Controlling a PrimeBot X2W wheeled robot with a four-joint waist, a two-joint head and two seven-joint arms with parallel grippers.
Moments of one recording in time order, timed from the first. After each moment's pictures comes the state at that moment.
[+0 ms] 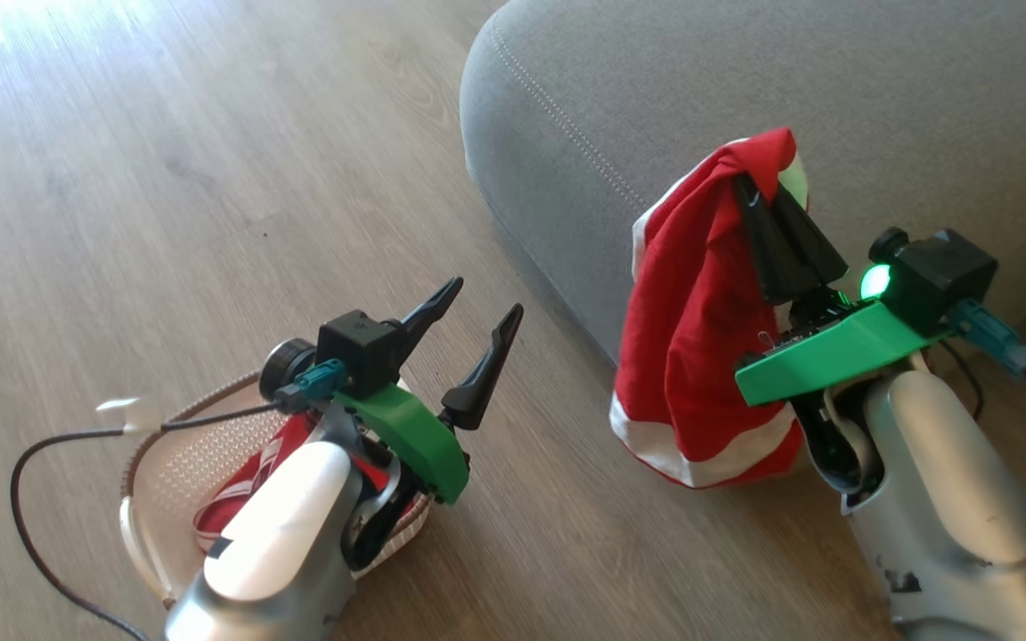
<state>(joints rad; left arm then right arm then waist) -0.46 0.11 -0.60 0.45 -0.47 -0.13 -0.25 -0.42 -0.16 0.28 0.20 0.35 0.13 -0.26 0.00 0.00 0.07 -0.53</state>
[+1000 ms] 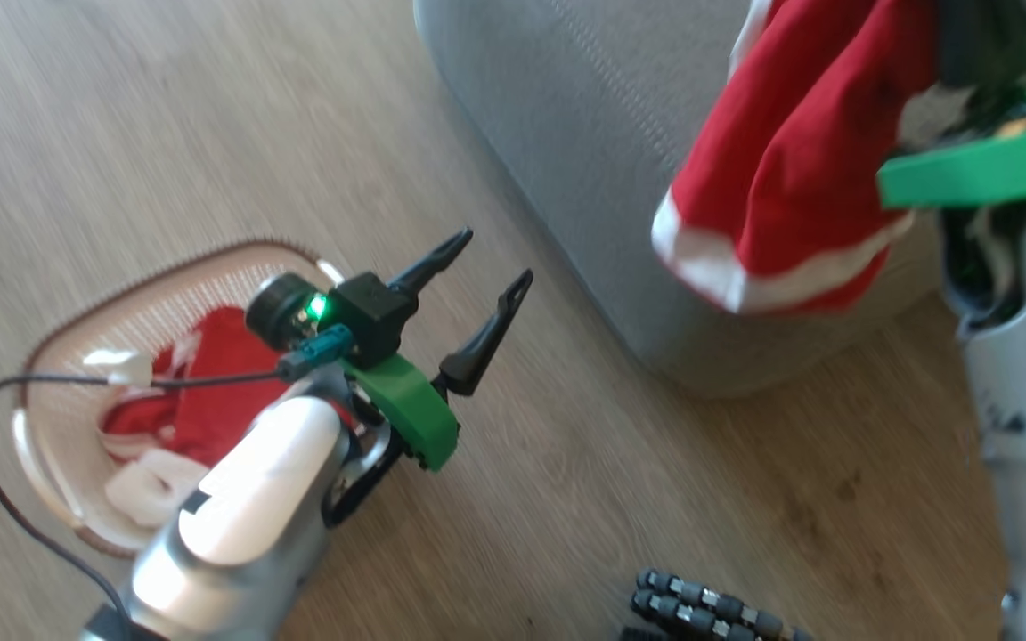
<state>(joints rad) -0.56 0.20 -0.69 0.38 -0.43 -0.13 -0.25 -0.67 -0.19 0.08 0.19 0.26 0.13 -0.26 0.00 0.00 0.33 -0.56</state>
